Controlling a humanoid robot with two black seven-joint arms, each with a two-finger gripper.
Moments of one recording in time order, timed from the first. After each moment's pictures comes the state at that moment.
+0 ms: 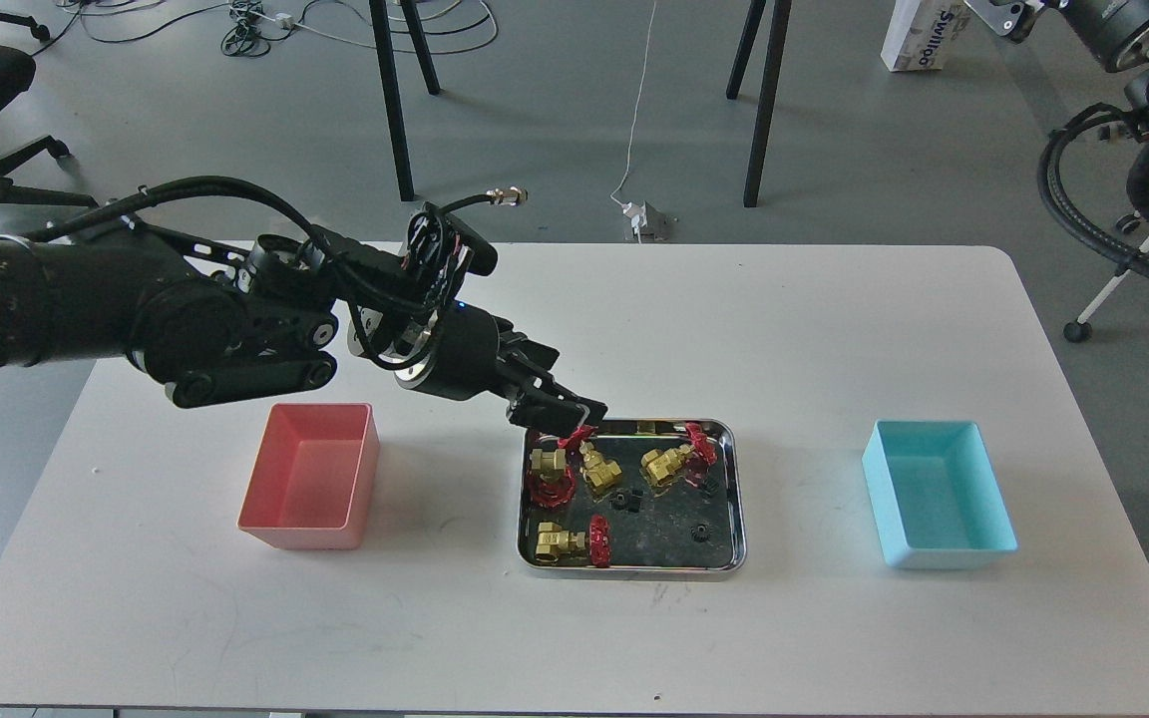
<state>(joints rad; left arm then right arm) -1.48 0.26 0.70 -1.10 1.12 -0.01 -0.49 1.04 -0.58 0.77 0.81 0.20 0.42 0.05</state>
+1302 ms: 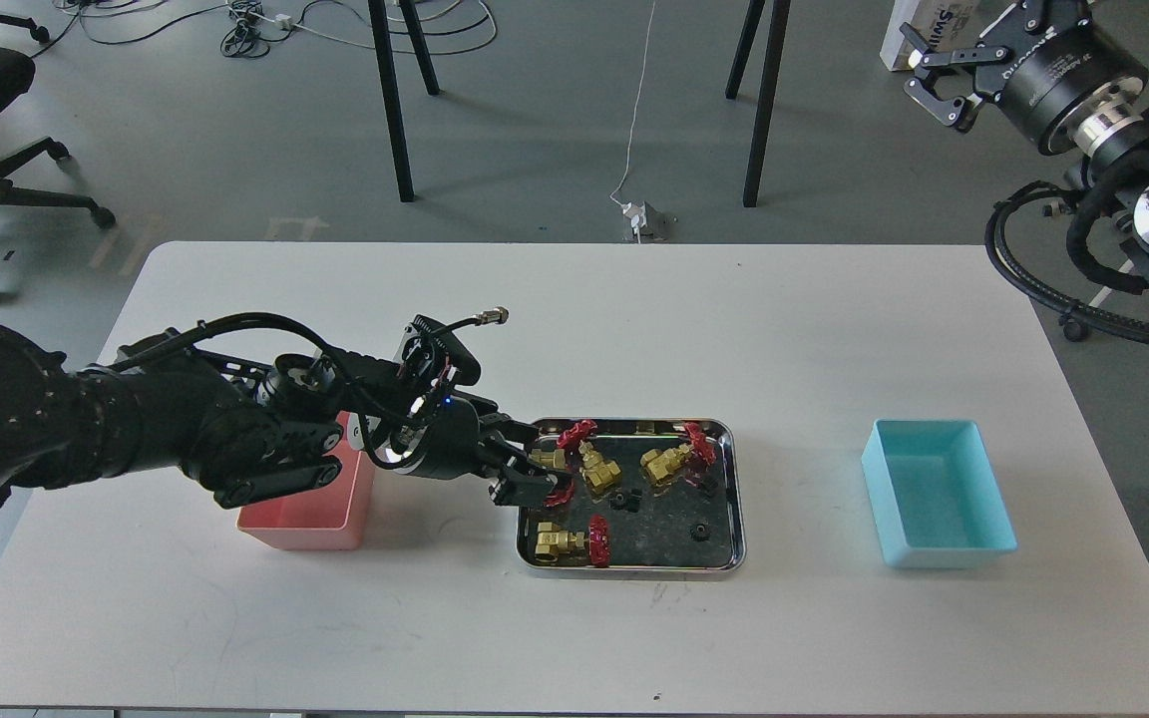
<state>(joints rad) -1.19 0.17 0.65 -0.85 1.23 0.06 -0.49 0.97 -0.51 0.77 0.77 0.20 0.36 0.00</state>
